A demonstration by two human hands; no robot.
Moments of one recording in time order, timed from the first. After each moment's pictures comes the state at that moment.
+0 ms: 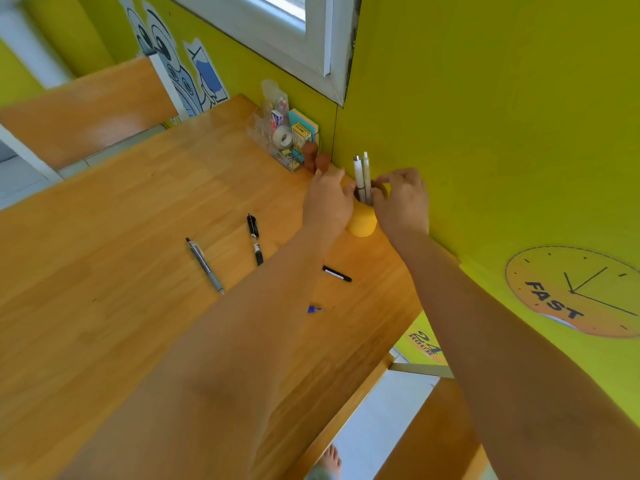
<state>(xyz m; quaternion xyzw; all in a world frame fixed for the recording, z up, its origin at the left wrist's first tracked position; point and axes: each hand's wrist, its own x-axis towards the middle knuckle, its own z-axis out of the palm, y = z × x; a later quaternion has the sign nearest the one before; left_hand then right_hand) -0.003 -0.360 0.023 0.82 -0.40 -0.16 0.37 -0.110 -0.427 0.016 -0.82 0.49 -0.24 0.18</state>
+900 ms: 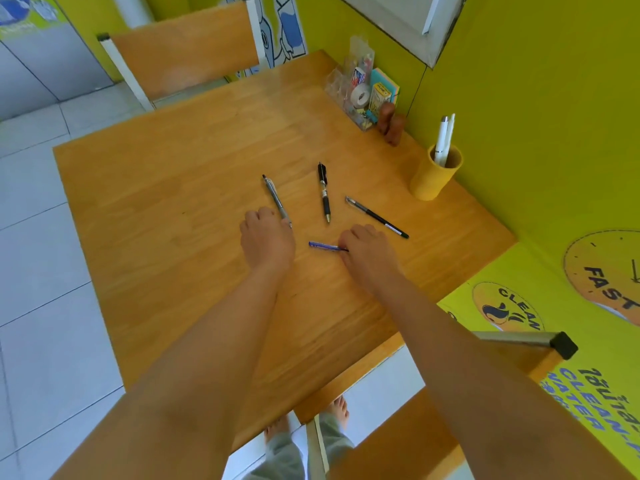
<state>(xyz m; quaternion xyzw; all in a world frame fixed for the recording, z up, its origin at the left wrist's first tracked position) 0.026 -0.137 -0.023 0.95 -0.11 -0.11 0.26 -0.101 -0.253 -0.049 -0.97 0.21 -0.01 0.10</state>
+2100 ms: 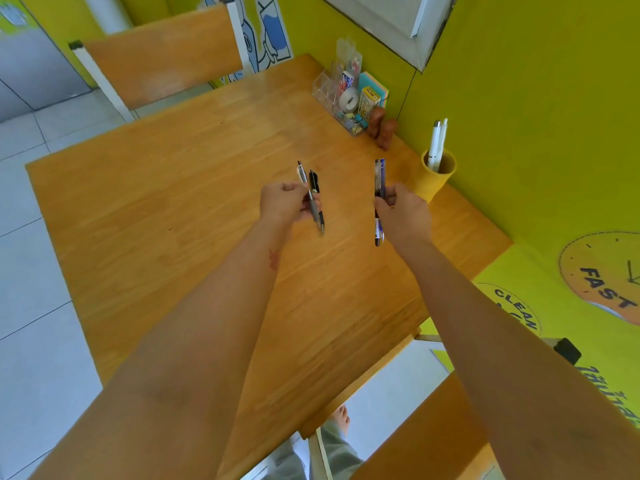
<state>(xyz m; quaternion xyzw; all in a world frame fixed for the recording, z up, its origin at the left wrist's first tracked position) 0.066 -0.199 0.008 0.69 -0.01 -0.36 0.63 -0.083 -0.312 0.007 -0.81 0.47 -0.15 0.31</state>
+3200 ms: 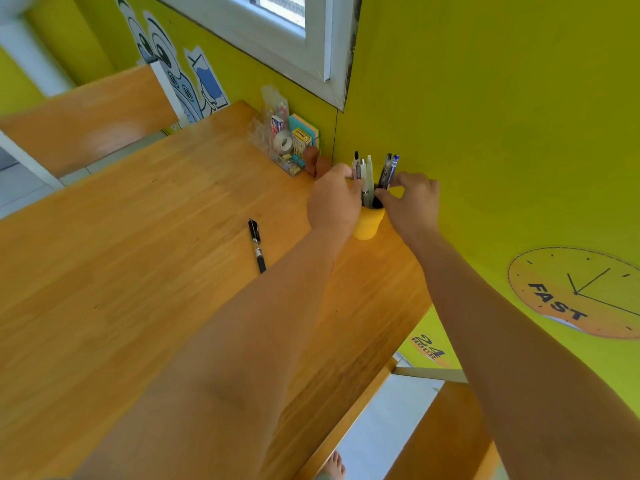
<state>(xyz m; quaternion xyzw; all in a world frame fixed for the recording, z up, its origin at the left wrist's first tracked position) -0.015 -0.362 0.035 0.83 -0.37 -0.09 0.42 -0.117 -0.436 0.022 -0.80 0.50 -0.24 0.21</state>
